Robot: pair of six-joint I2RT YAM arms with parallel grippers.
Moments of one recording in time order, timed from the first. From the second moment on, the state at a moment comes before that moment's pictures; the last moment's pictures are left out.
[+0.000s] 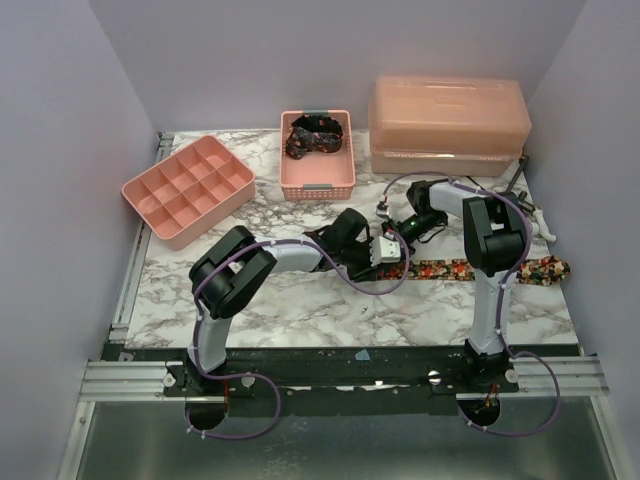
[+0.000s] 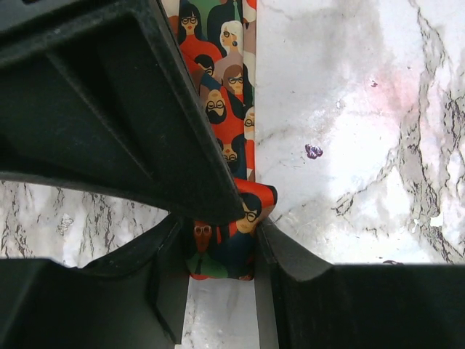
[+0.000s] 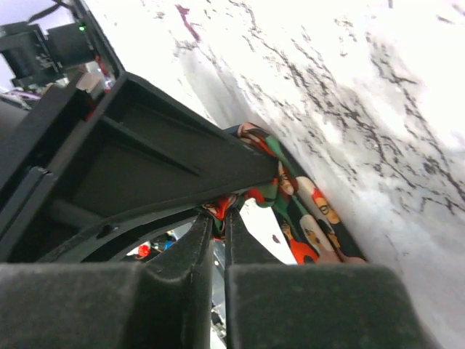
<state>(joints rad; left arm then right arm) -0.83 1.98 1.15 0.05 0.54 0.49 0.21 2.15 1.42 -1.08 -0.98 -0.34</state>
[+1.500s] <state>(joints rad) -0.78 1.65 0.67 0.54 0.61 0.21 0.25 2.22 1.37 -1.06 -0.94 -0.31</state>
